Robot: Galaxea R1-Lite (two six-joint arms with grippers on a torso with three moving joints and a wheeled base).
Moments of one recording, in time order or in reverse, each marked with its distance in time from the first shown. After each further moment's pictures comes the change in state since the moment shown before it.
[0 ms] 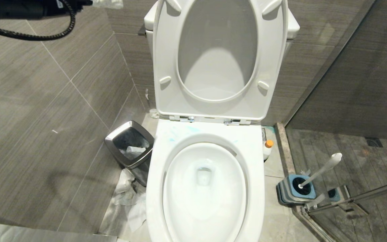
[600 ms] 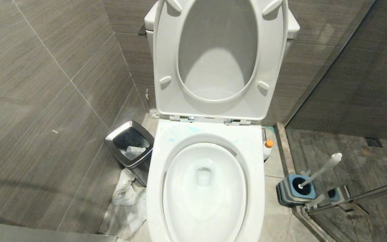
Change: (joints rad) left arm 0.014 -0.264 0.160 0.009 0.065 0.001; right arm 0.000 0.000 0.000 0.000 0.000 0.000
